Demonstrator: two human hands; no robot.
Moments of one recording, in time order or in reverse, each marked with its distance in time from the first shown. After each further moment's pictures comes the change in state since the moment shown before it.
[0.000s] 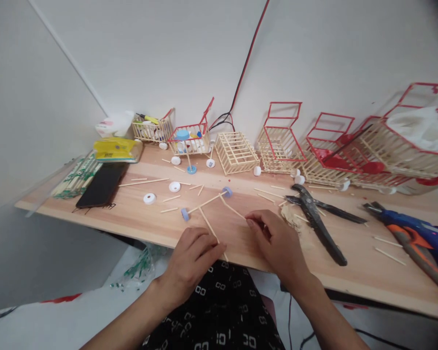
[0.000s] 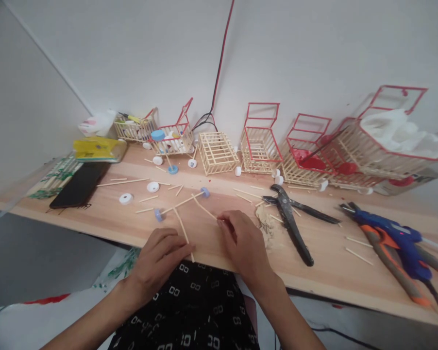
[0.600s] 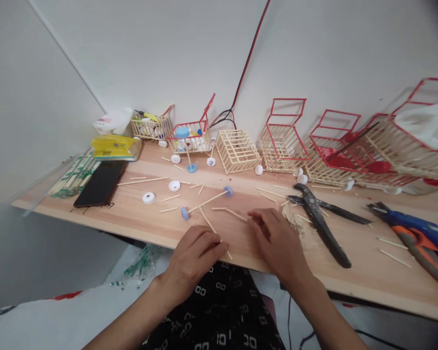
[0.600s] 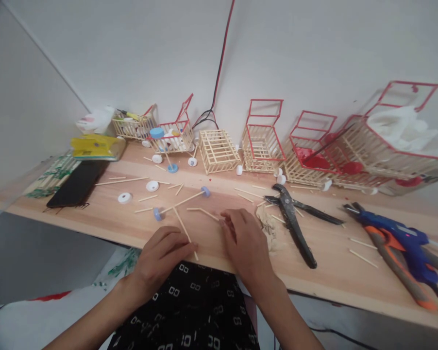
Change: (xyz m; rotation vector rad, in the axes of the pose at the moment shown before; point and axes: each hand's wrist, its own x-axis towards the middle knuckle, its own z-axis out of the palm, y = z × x) left_hand 0.003 -0.004 0.004 -0.037 -0.025 -0.028; right_hand 0.001 0.004 0.003 -0.101 -0.010 0.008
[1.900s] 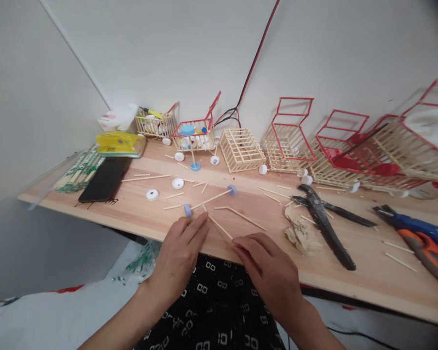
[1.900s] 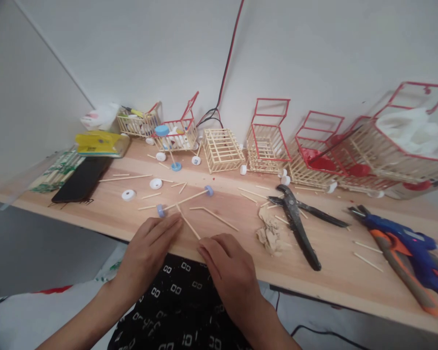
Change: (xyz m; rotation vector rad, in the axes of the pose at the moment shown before) left_hand -0.005 -0.003 -0.019 0.346 -0.080 -0.146; right_hand -0.033 -0.035 0.010 0.174 -0.014 -0.219
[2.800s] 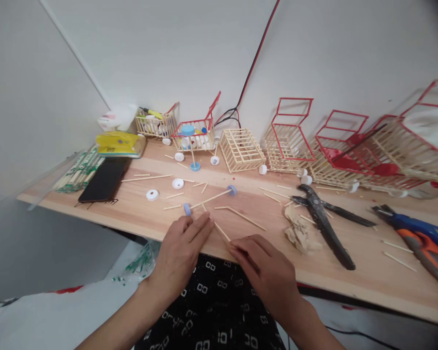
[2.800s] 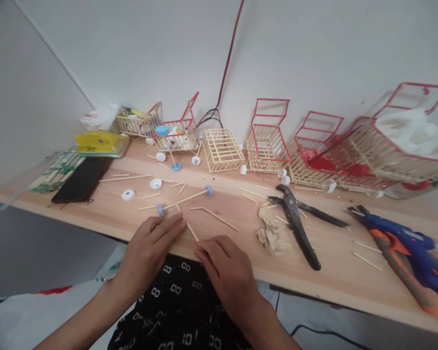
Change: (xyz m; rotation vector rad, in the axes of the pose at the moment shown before) left_hand 0.003 -0.001 0.000 0.068 -0.005 0.034; right_hand -0.002 0.000 0.003 0.048 -0.046 0.021
